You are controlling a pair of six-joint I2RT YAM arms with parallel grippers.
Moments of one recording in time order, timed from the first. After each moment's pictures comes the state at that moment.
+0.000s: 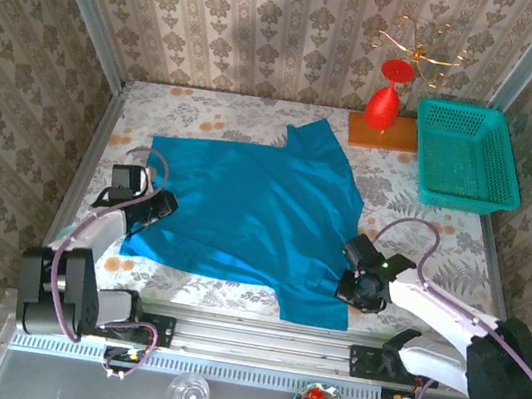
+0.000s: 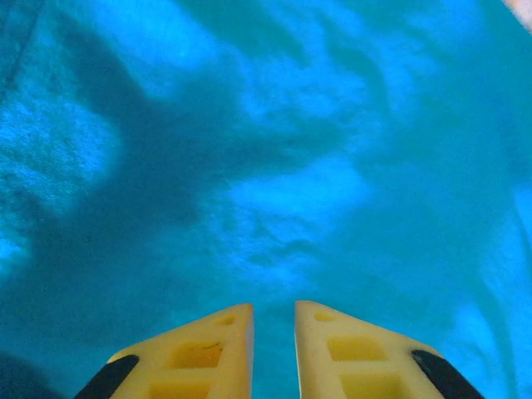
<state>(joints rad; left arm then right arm) 0.05 1.26 0.55 -0.22 0.38 -0.49 0.57 1.12 0.51 -0.79 -0.04 0.91</state>
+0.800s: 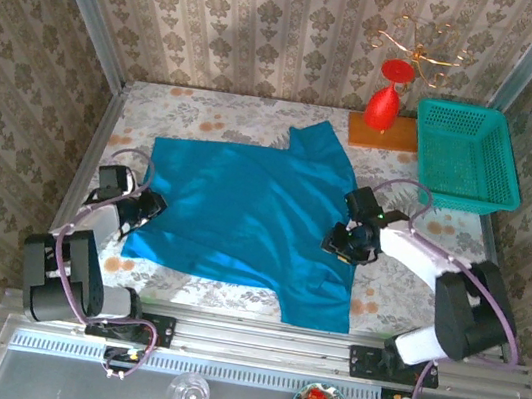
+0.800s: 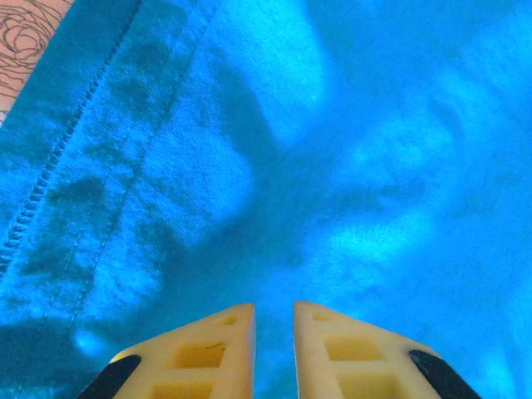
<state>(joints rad) 0.19 1.31 0.55 -0.23 0.42 -0.50 0.36 1.53 0.84 -0.61 -0.21 0.71</state>
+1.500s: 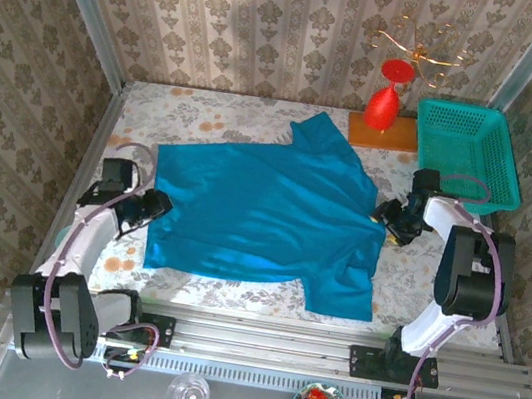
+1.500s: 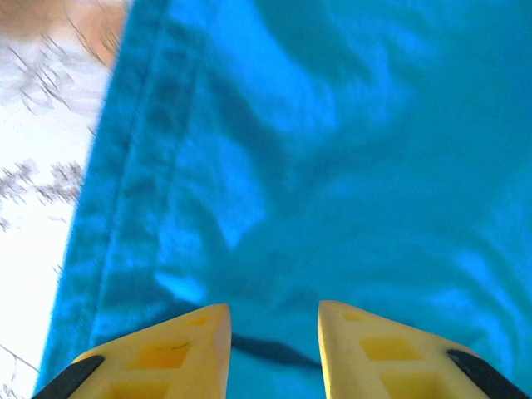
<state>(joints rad) 0.04 1.11 0.67 -0.61 0.33 -0.50 -0.11 1.70 1.02 -0.62 -0.24 0.58</state>
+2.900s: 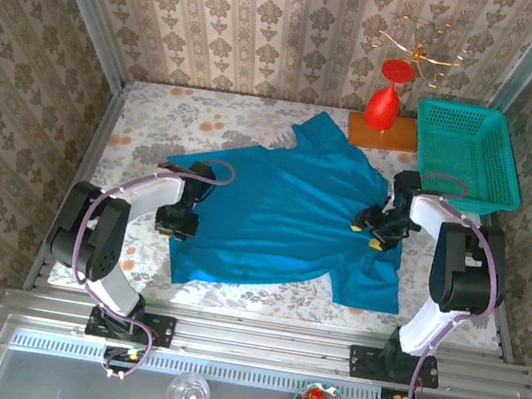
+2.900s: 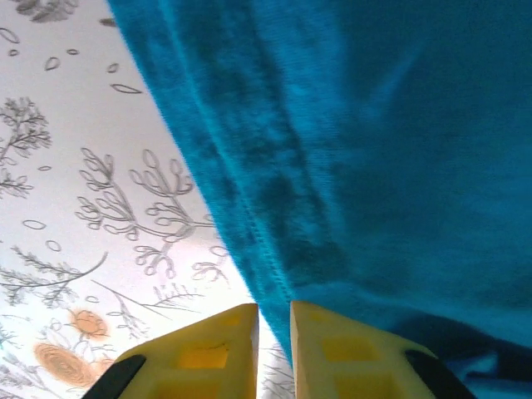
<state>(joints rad) -0.43 1.61 0.95 -1.00 -0.20 -0.32 0.00 1.74 1.02 -0.69 -0.34 0.53</state>
